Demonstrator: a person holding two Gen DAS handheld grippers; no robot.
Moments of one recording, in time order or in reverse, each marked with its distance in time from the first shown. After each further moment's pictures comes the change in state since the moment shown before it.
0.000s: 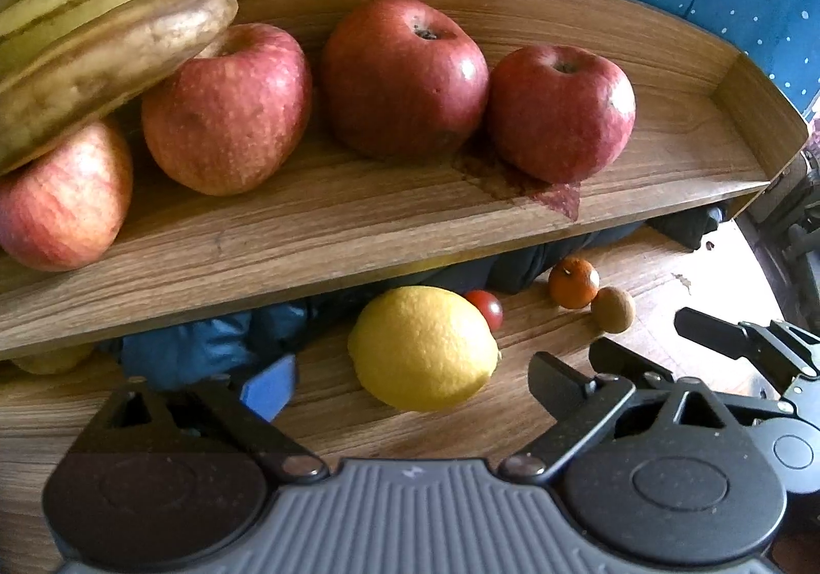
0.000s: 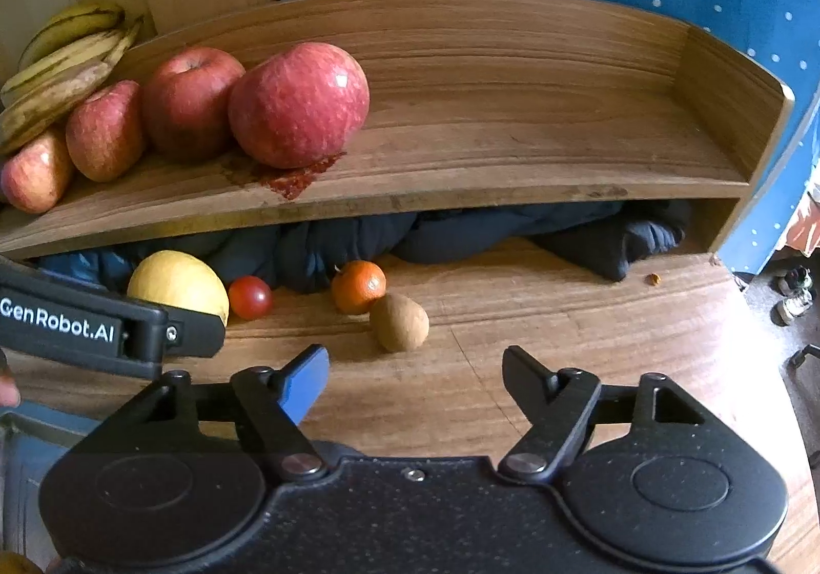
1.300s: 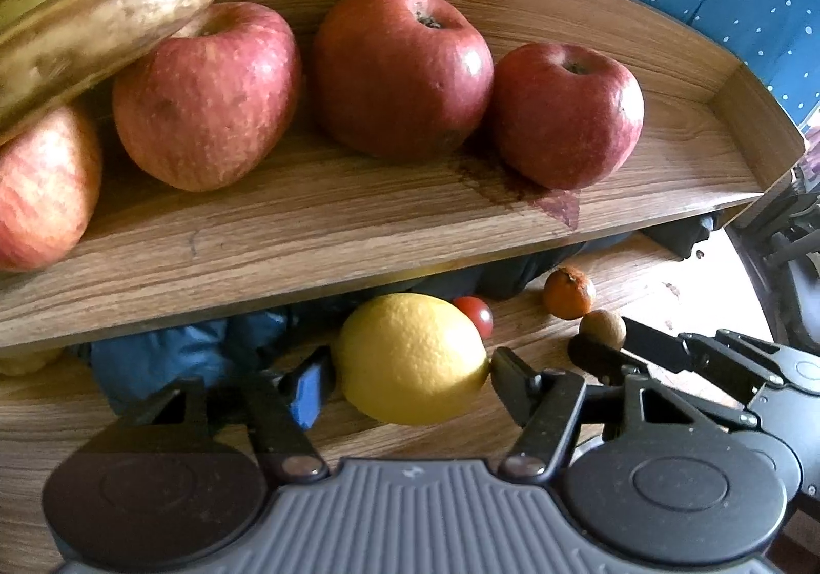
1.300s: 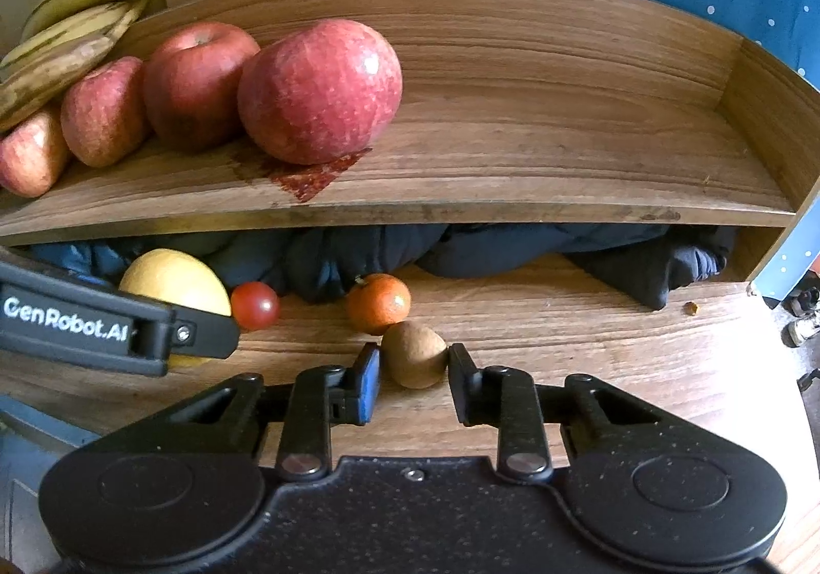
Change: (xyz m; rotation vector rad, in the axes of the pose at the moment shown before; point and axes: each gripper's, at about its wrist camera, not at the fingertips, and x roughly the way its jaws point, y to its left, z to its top) left arm 0.013 0.003 0.005 -0.036 0.031 -0.054; right arm 0.016 0.011 0.006 -0.049 0.023 0.027
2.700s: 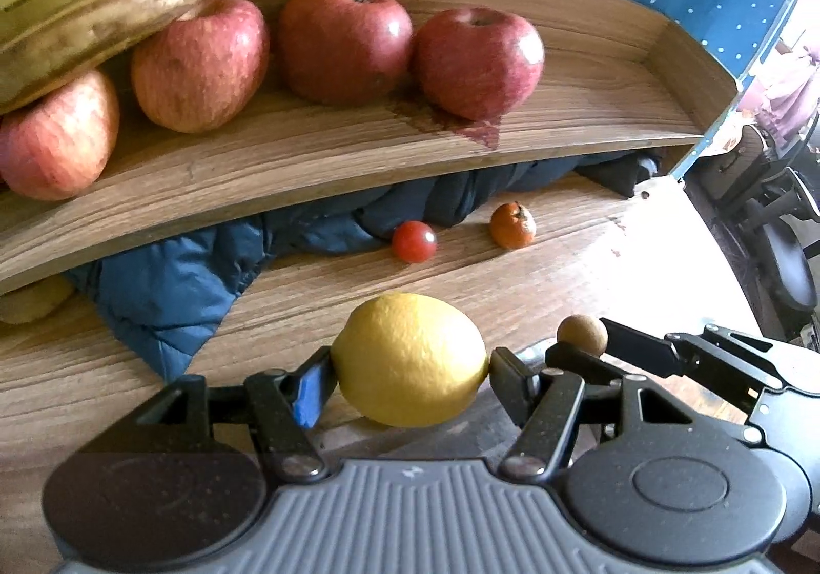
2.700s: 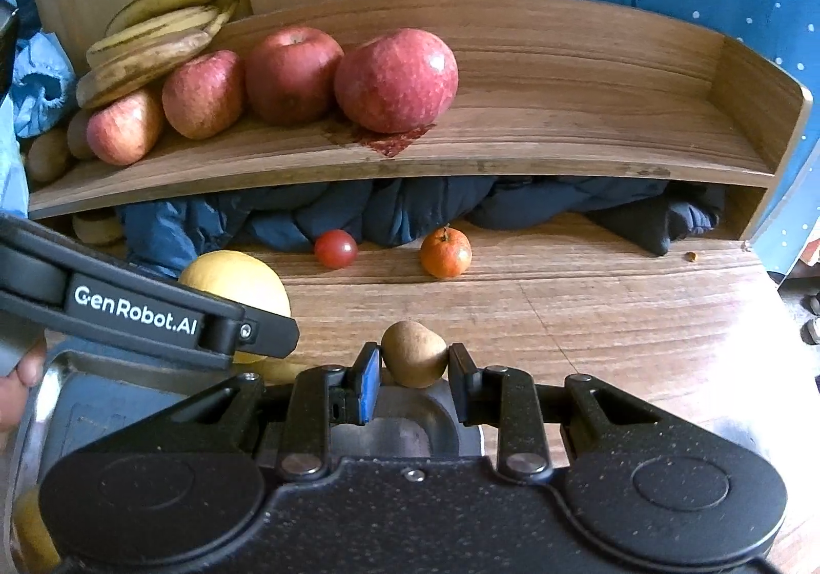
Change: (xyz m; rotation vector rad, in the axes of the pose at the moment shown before) left arm -0.036 -0.021 -0.040 0.071 -0.001 -0.032; right arm -0.053 0.012 -0.040 0.002 -0.044 0.065
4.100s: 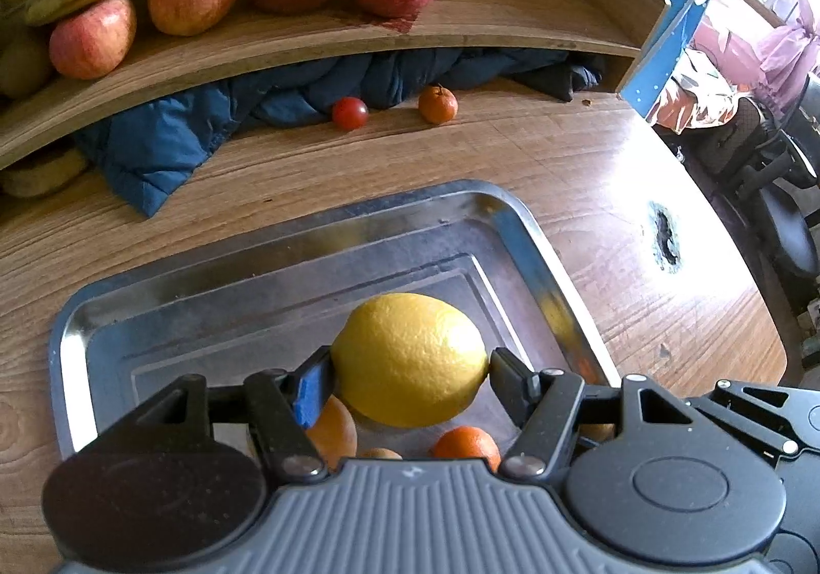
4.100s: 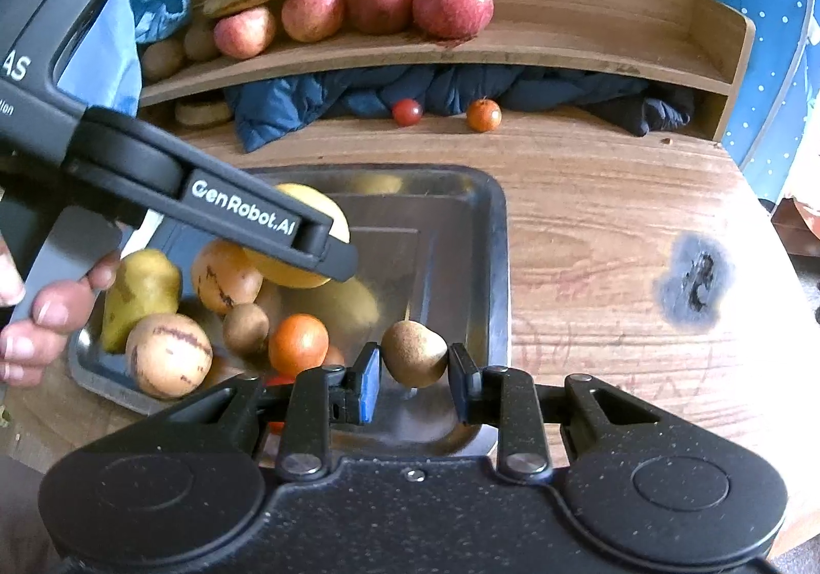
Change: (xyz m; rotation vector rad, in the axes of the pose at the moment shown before) left arm -0.031 -0.054 -0.090 0.023 0.014 0.041; right arm -0.094 0.003 -0.101 -0.067 0.079 0.093
